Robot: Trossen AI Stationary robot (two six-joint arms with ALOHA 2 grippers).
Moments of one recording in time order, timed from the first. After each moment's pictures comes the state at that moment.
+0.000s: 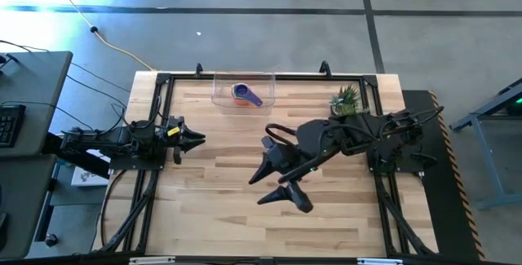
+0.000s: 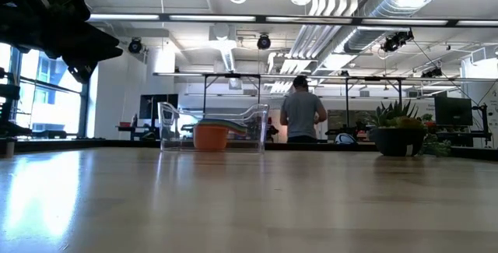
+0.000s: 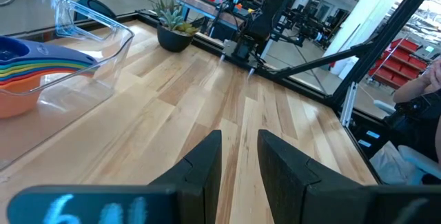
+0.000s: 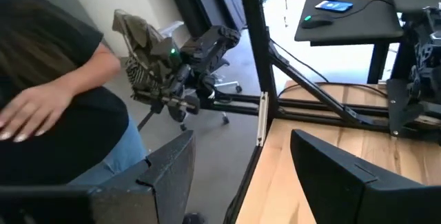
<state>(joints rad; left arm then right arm) -0.04 0.01 0.09 -0.21 -0.14 -0.41 0.36 1.83 2.24 -0.72 -0.19 0.22</state>
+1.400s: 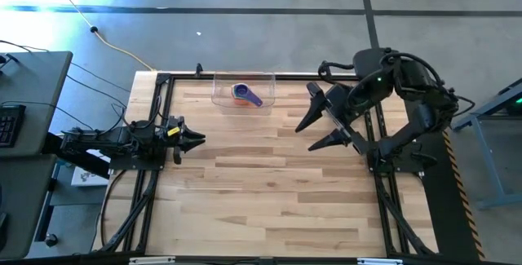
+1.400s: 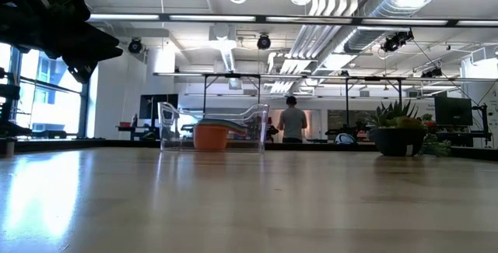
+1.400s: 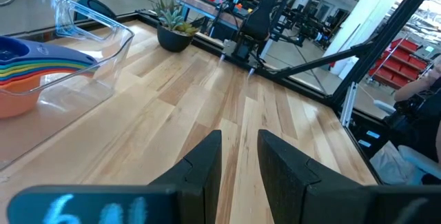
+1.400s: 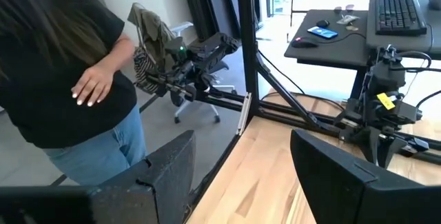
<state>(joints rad) -0.04 0.01 0.09 -0.21 -0.14 -0.41 0.08 1.55 2.24 -1.01 -0.48 -0.03</state>
